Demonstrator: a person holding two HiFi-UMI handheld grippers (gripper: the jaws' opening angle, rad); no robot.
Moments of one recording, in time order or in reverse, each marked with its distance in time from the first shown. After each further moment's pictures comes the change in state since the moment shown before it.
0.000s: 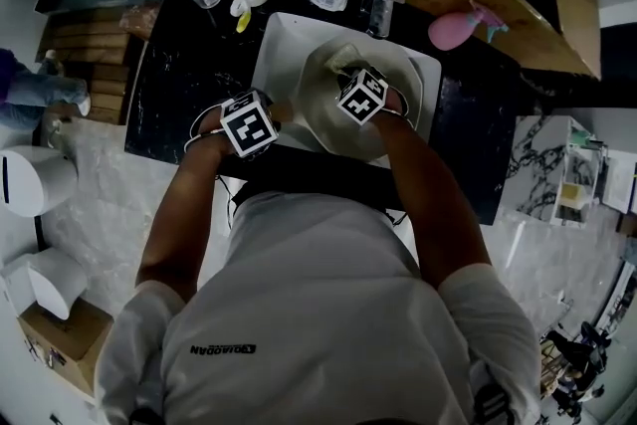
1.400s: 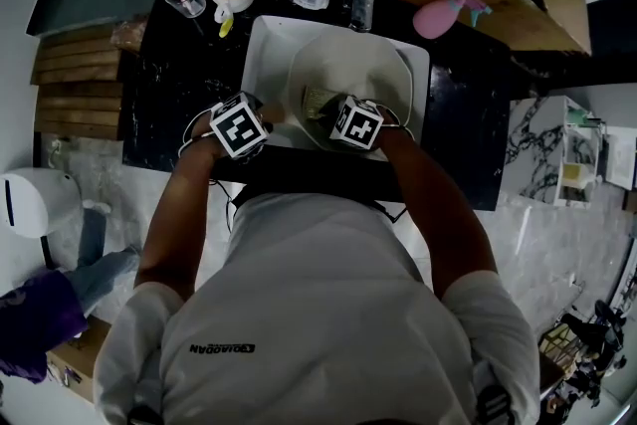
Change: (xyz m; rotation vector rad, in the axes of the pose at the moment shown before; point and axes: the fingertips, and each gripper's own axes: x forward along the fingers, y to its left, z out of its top) left arm 0.002 0.004 0.000 0.000 -0.007 0.001; right arm -0.038 0.118 -0.011 -0.077 -0.068 0.412
